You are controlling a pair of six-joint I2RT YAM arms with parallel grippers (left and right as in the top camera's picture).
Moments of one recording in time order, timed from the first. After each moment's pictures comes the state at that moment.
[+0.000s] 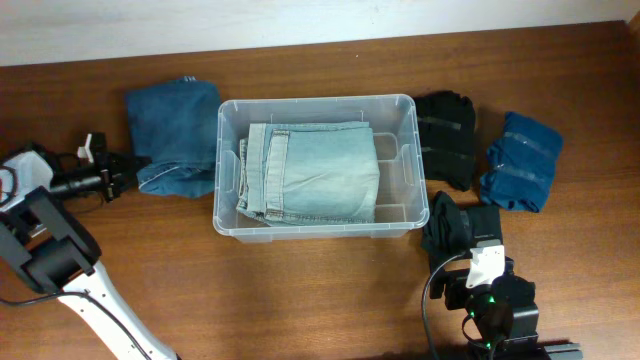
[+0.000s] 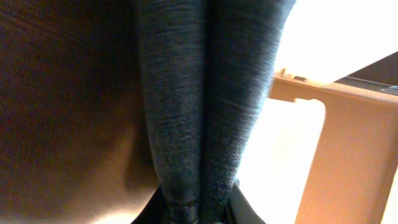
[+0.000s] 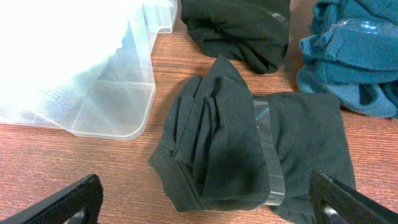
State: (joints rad) left arm 0.56 2.59 2.06 -1.39 1.17 0.24; right arm 0.05 0.01 0.17 -0.72 -0.03 0.02
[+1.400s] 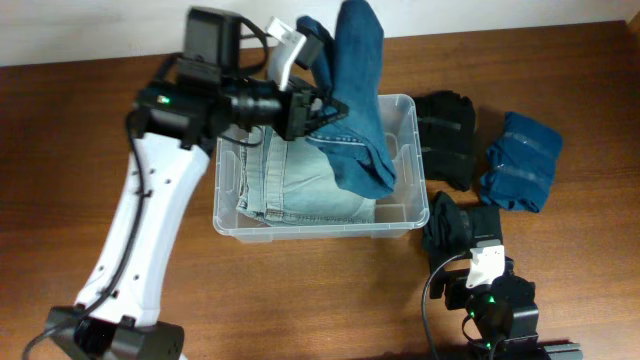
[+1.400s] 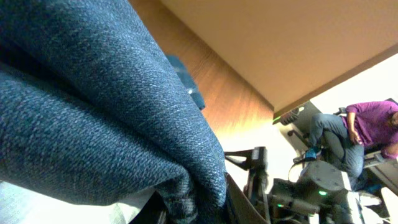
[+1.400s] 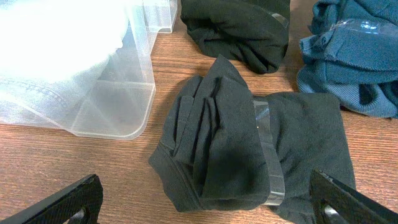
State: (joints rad) left arm -0.36 1.76 1.88 -0.86 0.94 -0.01; right arm 0.05 0.01 0.17 -0.72 -0.03 0.02
